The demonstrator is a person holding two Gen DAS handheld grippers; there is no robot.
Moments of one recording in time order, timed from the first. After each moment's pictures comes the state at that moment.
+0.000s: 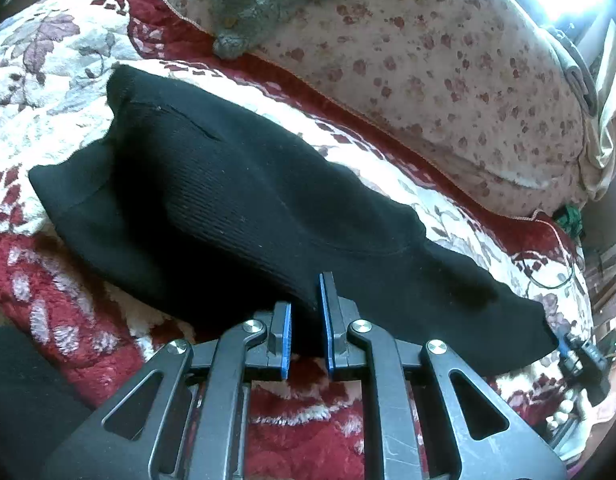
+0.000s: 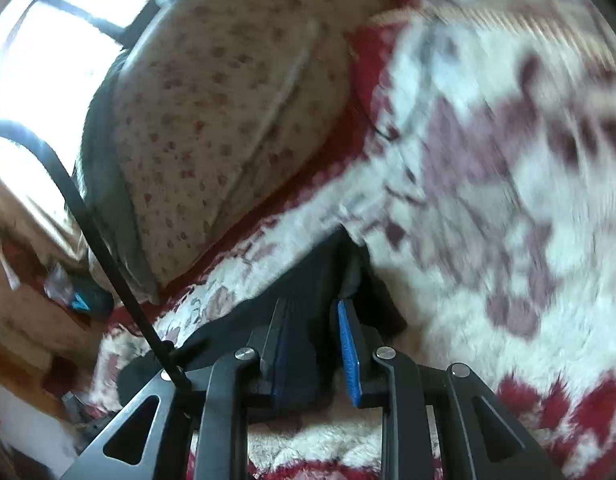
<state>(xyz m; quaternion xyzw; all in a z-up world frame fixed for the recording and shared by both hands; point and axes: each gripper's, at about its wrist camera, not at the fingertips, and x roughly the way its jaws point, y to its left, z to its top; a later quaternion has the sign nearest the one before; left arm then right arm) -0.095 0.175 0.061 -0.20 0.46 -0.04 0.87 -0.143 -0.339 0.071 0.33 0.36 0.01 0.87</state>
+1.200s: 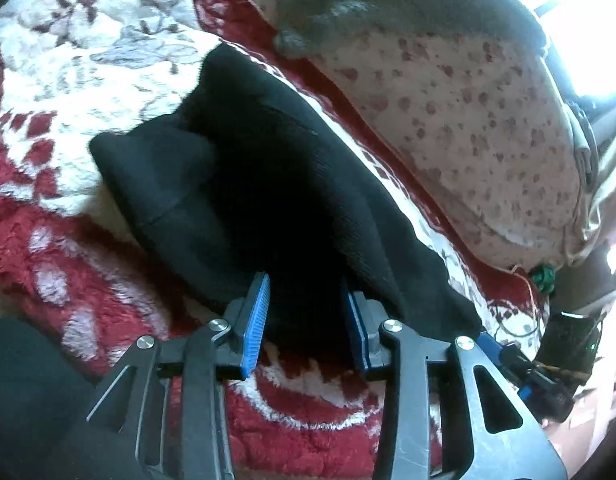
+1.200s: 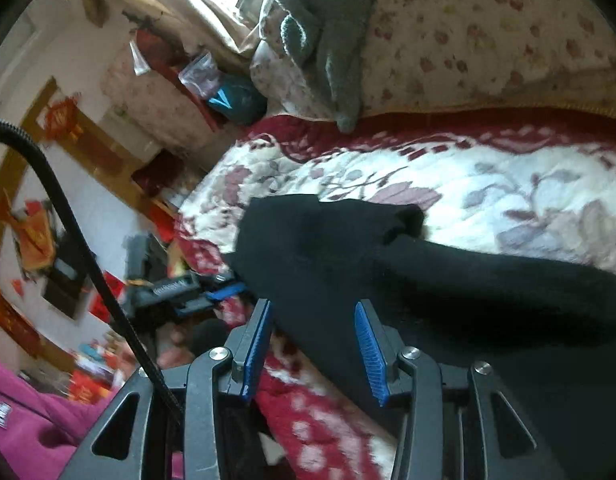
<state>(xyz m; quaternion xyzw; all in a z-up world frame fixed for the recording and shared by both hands) -0.094 0.249 0.045 -0.31 0.46 -0.04 0.83 -0.030 -0.041 0.041 0.20 0.45 0.40 0.77</state>
